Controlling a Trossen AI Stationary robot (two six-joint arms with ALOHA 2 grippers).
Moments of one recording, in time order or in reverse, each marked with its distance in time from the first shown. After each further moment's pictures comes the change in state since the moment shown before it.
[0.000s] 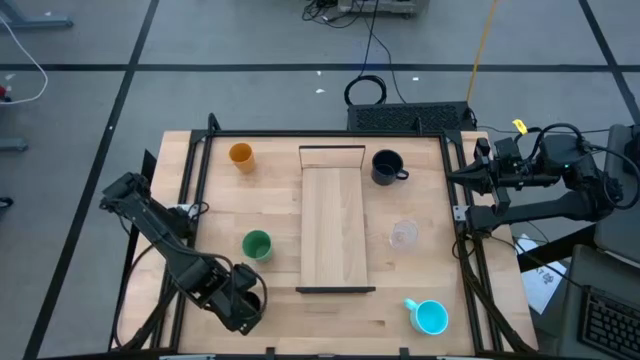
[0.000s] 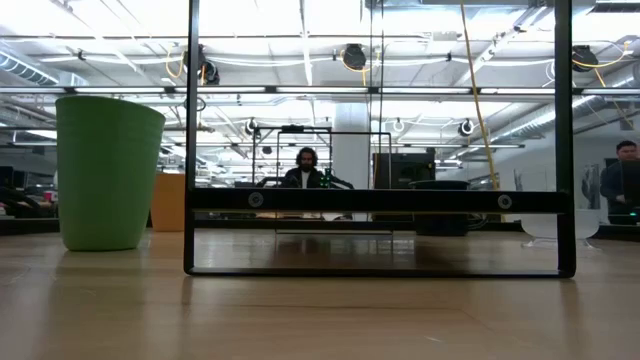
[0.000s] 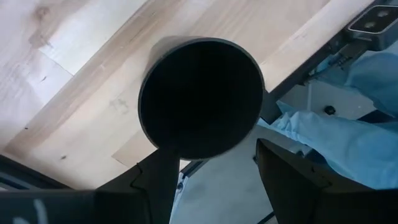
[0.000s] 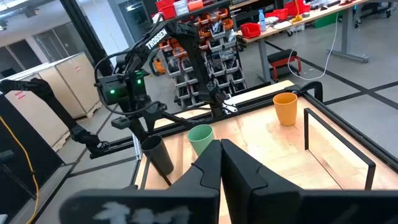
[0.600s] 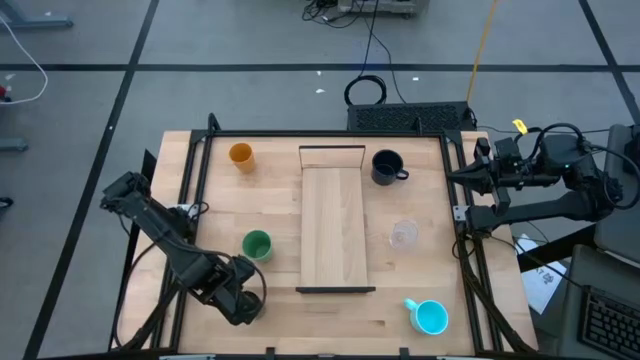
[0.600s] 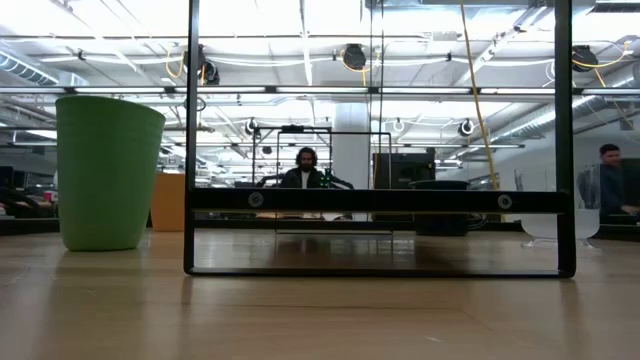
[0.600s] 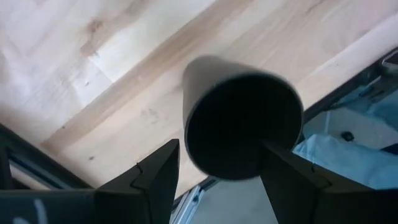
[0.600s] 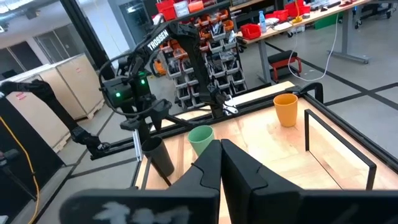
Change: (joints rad) left arm 0.028 -0.001 0.000 -0.090 -0.046 -0.051; right arm 0.000 0.000 0.000 0.008 0.000 0.003
